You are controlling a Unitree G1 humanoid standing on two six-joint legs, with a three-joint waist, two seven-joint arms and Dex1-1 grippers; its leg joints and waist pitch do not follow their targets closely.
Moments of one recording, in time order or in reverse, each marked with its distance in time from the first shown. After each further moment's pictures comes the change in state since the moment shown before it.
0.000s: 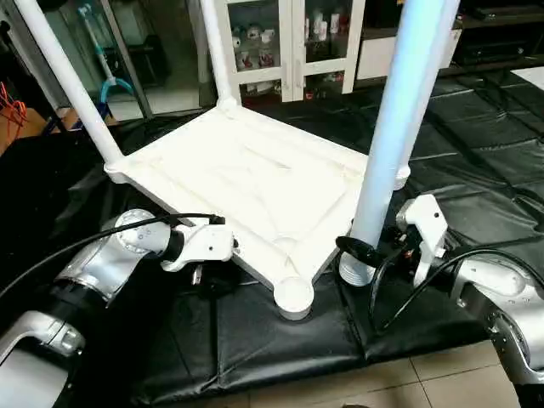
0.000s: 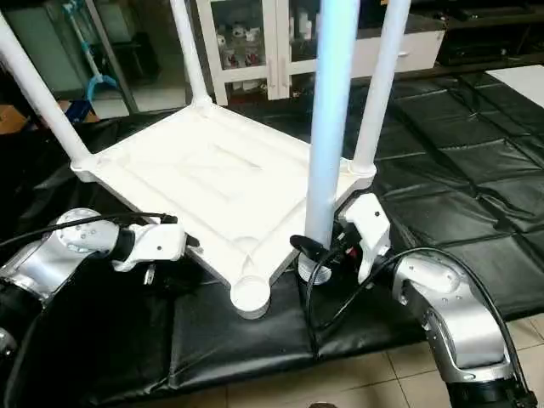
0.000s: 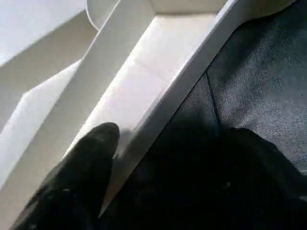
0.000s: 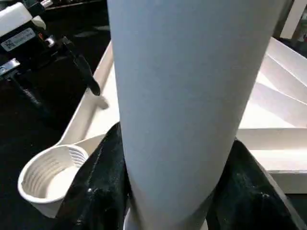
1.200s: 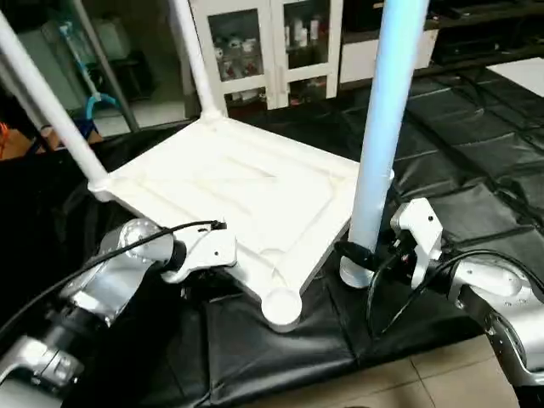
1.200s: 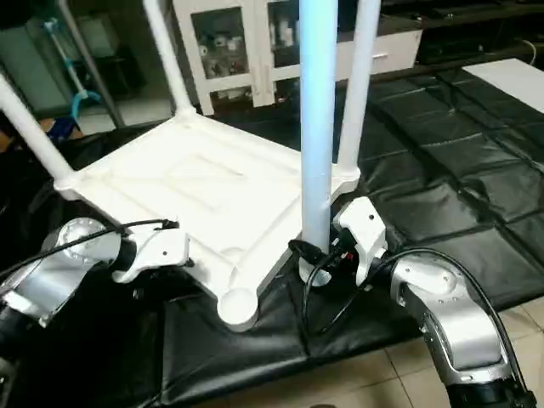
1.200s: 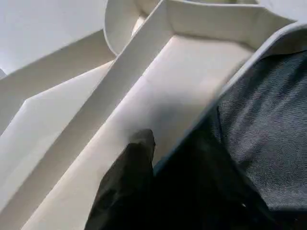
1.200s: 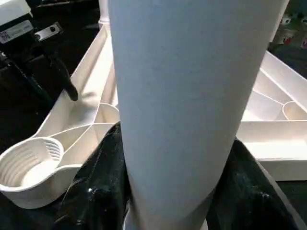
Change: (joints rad) left arm 0.146 -0.002 0.046 -0.288 0.061 0.370 -0.018; right arm 0.003 -0.012 0.022 0.000 -0.035 -0.025 0.000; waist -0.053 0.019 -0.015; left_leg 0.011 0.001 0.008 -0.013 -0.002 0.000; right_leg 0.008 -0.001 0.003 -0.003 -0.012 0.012
